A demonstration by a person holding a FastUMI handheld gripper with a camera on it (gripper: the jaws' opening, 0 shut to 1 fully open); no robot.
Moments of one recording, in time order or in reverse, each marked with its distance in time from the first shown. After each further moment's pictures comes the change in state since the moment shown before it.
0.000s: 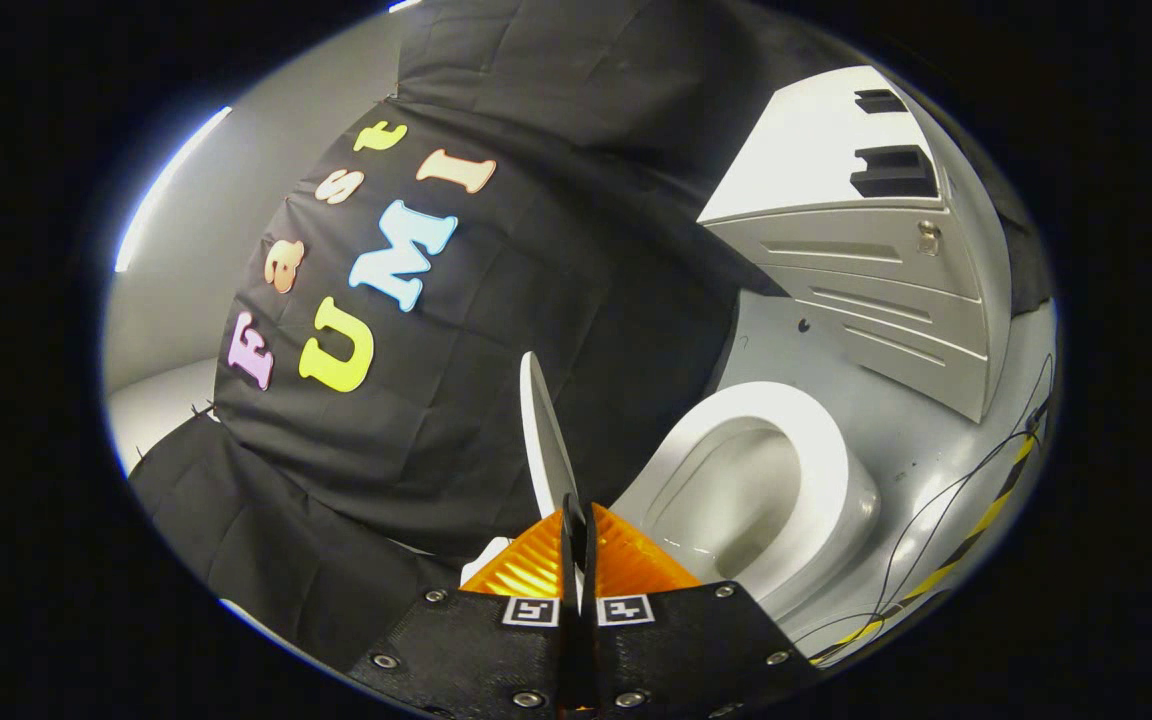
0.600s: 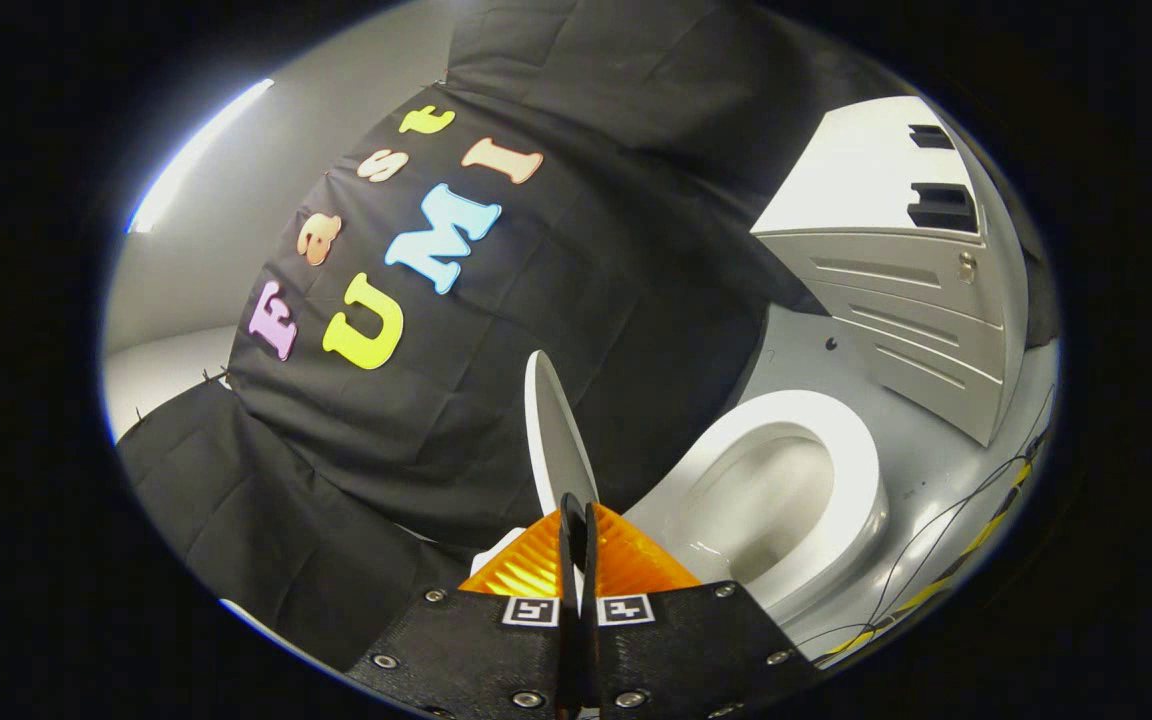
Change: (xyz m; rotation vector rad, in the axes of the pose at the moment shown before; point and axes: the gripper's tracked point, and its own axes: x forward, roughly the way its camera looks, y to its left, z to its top) arm -0.004 0.055 -0.017 -0.114 0.004 0.049
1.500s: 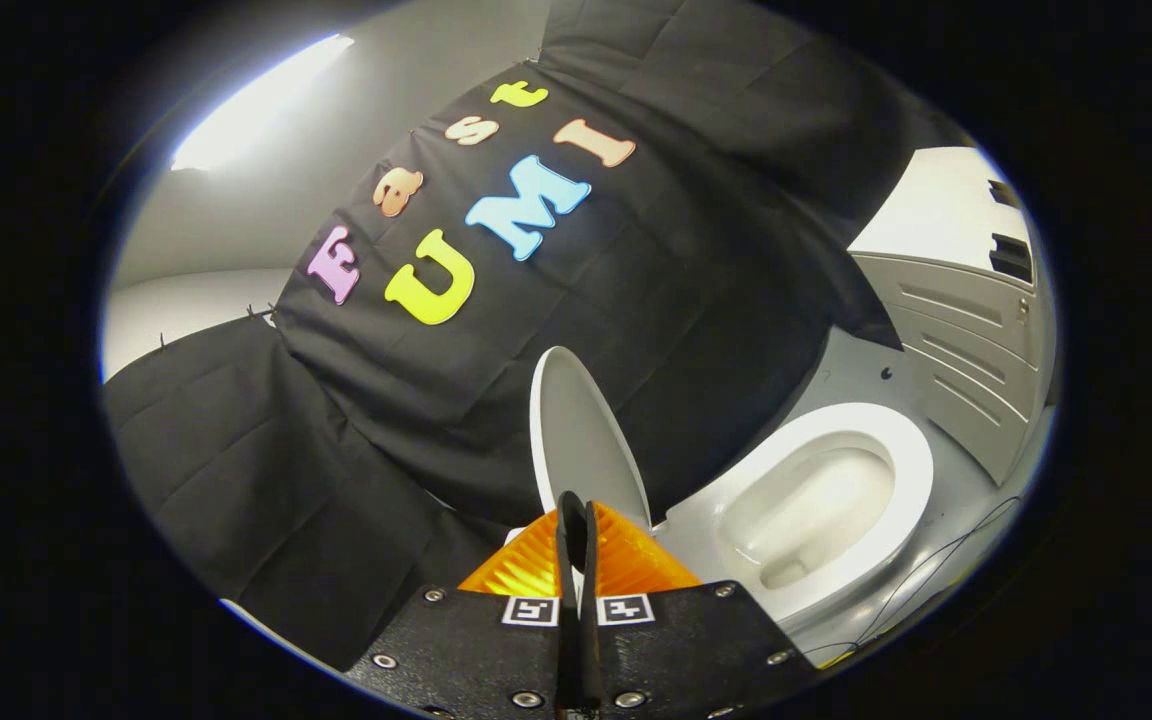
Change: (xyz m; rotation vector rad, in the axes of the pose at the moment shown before) arm -0.002 0.091 -0.035 -0.149 0.031 0.120
